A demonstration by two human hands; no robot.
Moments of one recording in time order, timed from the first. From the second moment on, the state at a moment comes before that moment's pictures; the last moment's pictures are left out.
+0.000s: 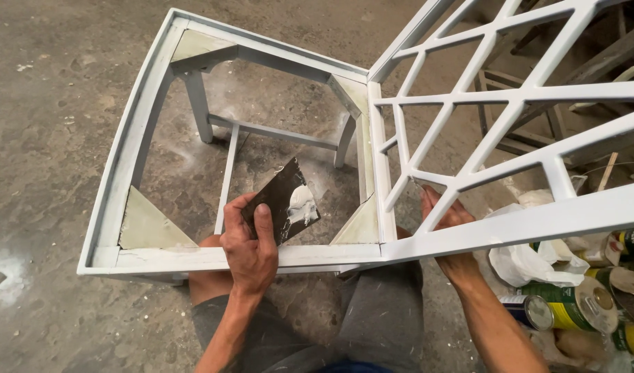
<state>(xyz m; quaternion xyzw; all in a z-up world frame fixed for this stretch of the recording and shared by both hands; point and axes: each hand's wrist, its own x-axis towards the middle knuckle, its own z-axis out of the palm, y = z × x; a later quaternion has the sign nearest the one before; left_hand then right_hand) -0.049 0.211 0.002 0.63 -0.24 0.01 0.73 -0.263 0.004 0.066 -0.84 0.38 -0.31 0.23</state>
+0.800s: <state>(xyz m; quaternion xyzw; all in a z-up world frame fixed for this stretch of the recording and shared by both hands) -0.050 0.208 -0.005 0.62 -0.23 0.02 0.75 -0.288 -0.036 0.018 -0.91 0.26 -0.21 -0.25</state>
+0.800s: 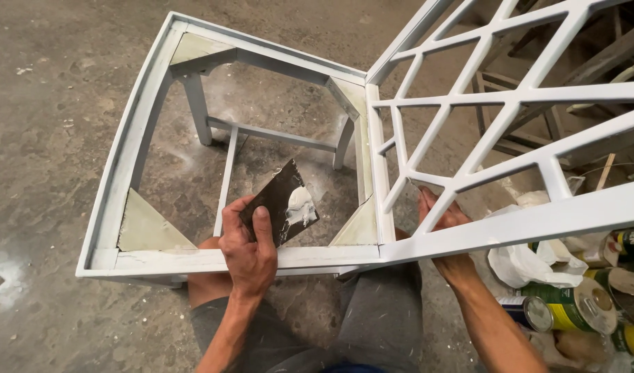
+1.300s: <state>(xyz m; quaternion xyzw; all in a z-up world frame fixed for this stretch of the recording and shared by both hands) -0.052 0.211 0.002 0.64 -0.23 0.01 0.73 -0.334 -0.052 -0.044 -0.84 0.37 -0.36 0.18</state>
